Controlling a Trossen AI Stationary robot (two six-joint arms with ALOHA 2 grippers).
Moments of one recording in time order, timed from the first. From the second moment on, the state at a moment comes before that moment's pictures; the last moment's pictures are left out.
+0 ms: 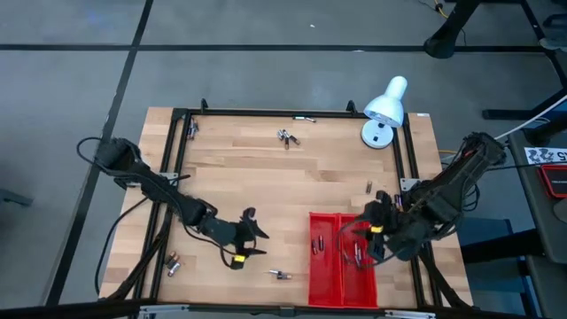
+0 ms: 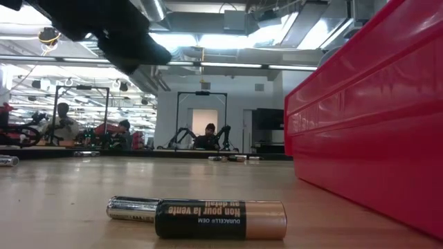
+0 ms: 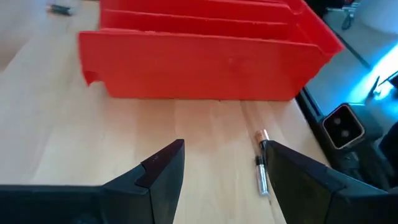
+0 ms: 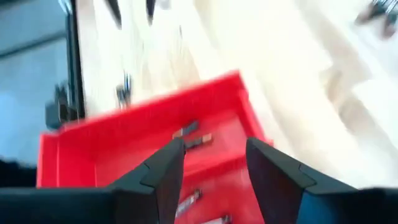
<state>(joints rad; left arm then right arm) -0.55 1.55 0.75 0.28 -0.31 -0.30 0.78 1.25 1.22 -0.99 0.54 0.98</state>
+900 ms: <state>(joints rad) -0.62 1.98 1.00 0.19 -0.27 -0.23 0.78 1.23 1.23 -1.05 0.53 0.81</state>
